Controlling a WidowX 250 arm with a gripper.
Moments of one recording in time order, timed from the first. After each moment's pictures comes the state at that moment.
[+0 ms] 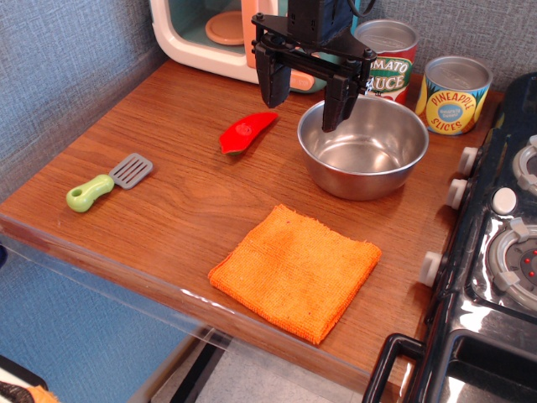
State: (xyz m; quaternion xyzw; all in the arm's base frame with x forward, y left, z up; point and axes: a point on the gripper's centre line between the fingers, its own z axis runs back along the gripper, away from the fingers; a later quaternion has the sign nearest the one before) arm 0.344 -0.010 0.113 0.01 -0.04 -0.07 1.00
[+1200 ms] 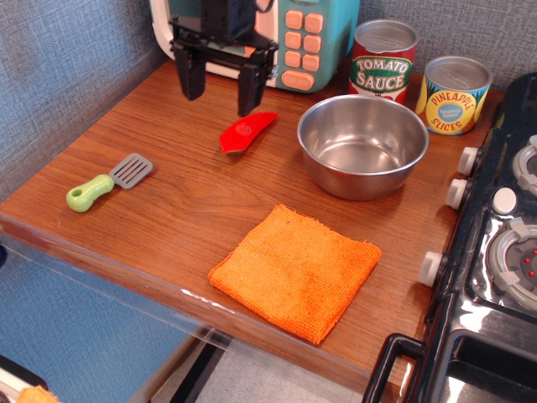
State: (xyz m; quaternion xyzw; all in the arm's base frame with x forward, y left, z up) arm 0.358 0.085 0.082 0.03 0.01 0.02 1.00
